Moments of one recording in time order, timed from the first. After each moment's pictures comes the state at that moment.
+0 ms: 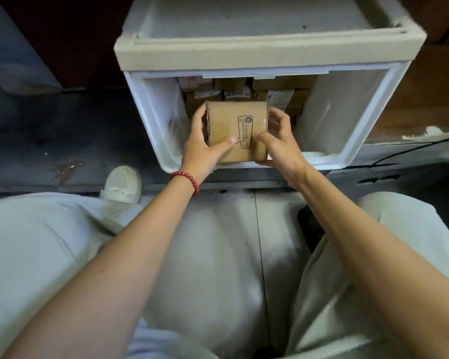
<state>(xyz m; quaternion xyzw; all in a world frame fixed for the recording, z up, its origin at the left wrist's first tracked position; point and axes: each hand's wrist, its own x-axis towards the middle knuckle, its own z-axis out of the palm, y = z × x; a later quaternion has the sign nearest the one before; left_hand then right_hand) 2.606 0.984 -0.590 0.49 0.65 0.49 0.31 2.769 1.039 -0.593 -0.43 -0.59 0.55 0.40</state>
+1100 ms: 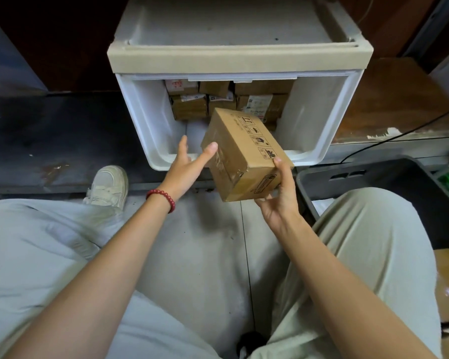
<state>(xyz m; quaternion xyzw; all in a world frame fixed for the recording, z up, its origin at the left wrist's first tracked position) 2.620 0.933 -0.578 0.43 0.68 0.40 0.43 2.799 0.946 -0.610 -0.41 -0.15 0.72 0.53</state>
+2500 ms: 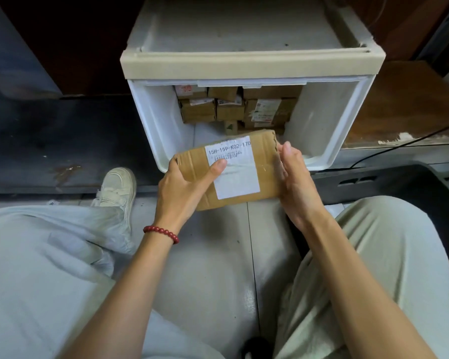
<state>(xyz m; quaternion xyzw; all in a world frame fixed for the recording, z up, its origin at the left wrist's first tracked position) 2.628 0.887 -0.565 0.40 0.74 0.45 0.29 2.813 0.959 -0.583 -0.38 -0.47 0.65 0.45</state>
